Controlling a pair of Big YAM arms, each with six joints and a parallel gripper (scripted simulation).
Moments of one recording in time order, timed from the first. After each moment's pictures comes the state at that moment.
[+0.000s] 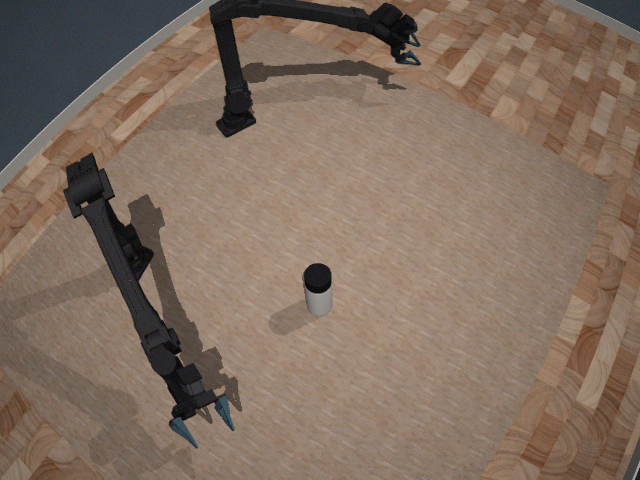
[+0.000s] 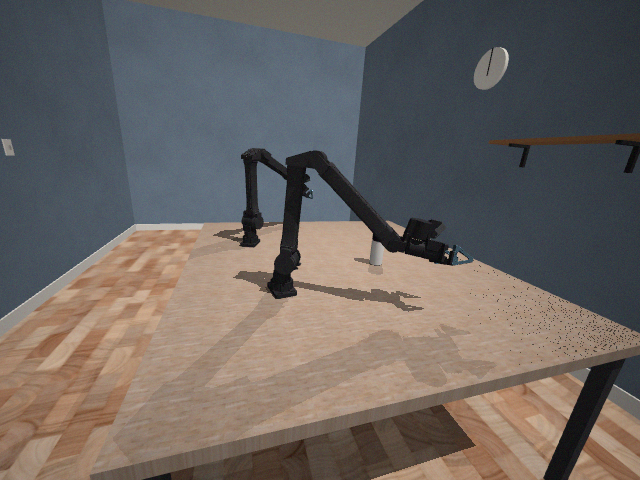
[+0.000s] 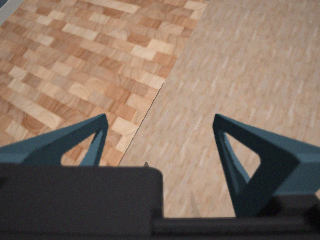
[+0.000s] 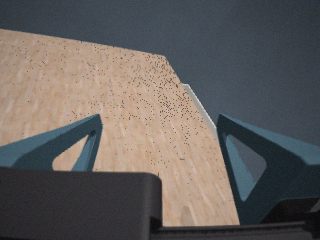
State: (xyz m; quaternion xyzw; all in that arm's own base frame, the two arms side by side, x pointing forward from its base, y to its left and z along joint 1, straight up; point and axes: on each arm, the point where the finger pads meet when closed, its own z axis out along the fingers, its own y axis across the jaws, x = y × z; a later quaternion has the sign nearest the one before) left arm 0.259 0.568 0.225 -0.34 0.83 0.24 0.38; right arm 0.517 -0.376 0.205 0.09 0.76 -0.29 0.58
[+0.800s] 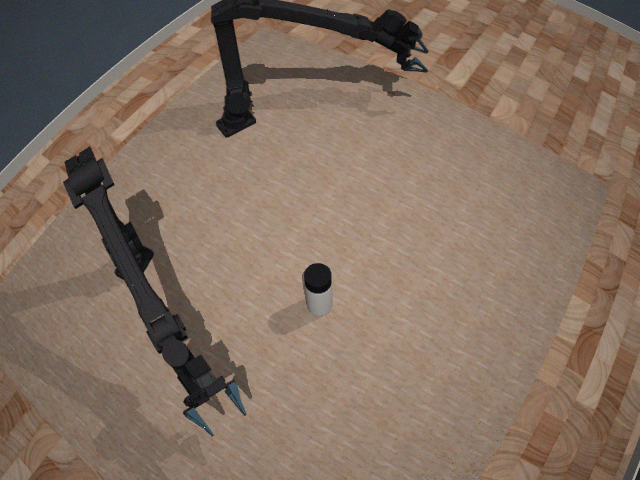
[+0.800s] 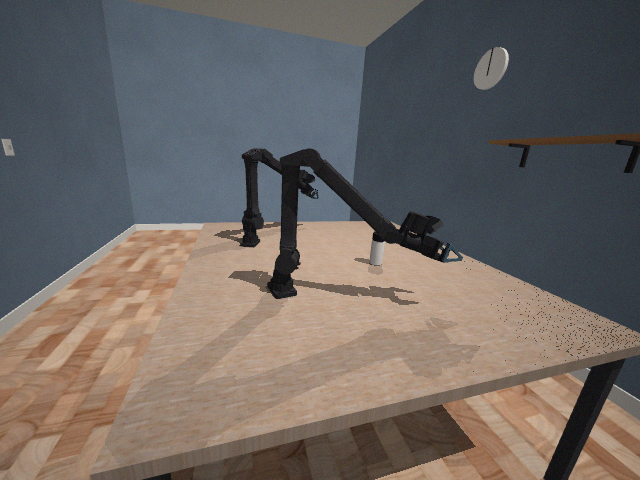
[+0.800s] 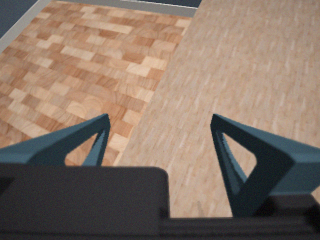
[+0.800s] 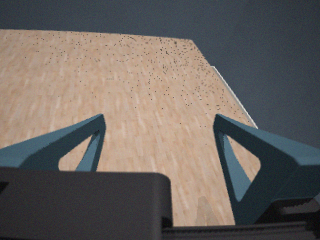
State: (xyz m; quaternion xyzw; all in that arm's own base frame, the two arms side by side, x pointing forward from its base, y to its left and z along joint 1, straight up) left arm 0.305 0.559 0.231 -0.31 0.82 0.25 0.41; right arm 0.529 -0.331 0.200 0.12 0.79 -0.21 0.56
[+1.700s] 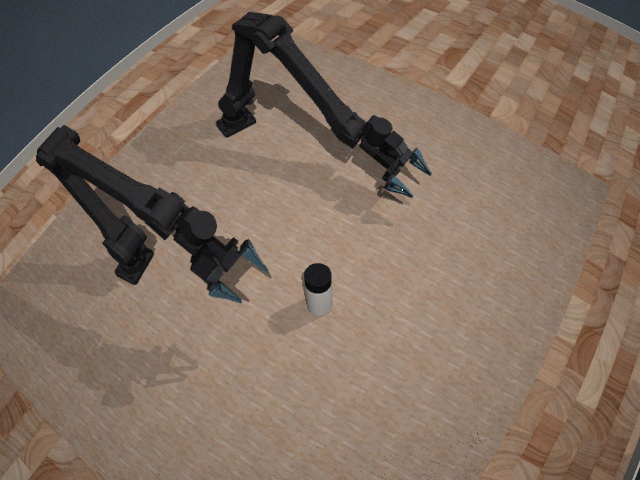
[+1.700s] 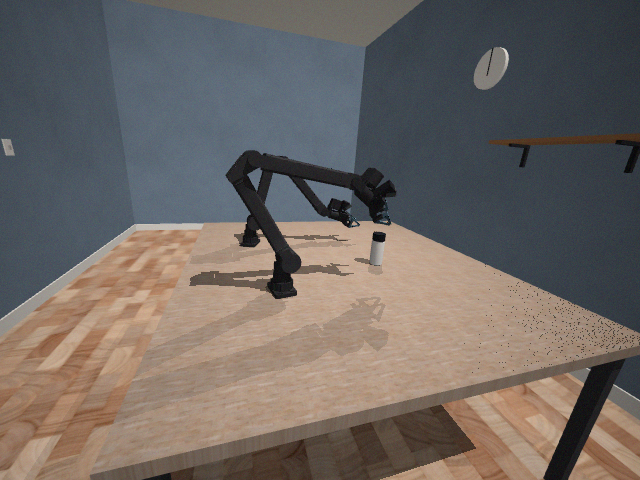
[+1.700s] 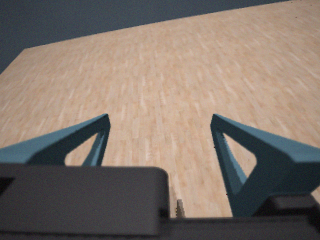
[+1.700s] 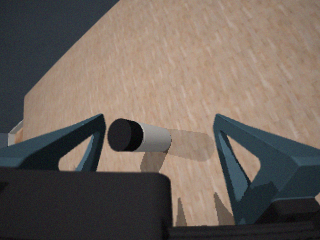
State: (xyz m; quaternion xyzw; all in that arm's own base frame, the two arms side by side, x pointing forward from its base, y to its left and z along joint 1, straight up) left arm 0.624 0.257 0.120 -0.07 0.80 0.13 0.58; right arm 0.464 -0.036 0.285 0.32 0.83 0.14 0.43
